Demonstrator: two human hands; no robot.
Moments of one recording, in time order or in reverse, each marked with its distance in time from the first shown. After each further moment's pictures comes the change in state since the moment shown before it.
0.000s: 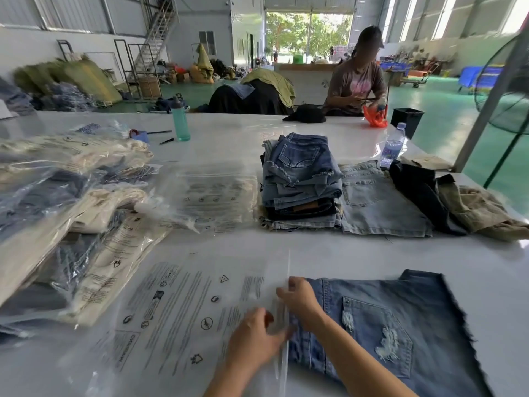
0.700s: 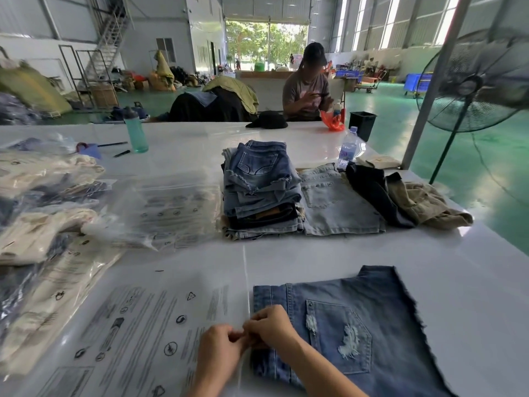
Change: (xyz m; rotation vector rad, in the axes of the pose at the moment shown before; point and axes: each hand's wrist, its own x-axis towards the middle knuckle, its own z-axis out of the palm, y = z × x) left_hand 0.007 0.019 -0.001 -0.132 0.042 -0.088; right_hand -0.036 0.010 -0.016 0.111 -0.098 0.092
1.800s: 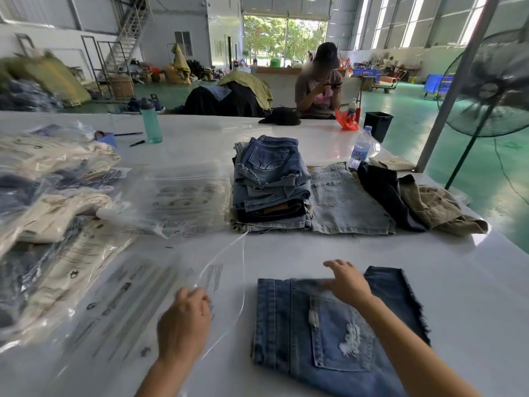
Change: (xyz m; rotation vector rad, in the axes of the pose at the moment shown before) left_hand -0.004 -0.006 -0.051 0.350 0.380 0.134; right_hand 0.053 0.018 -0.156 -1.031 0.319 -0.281
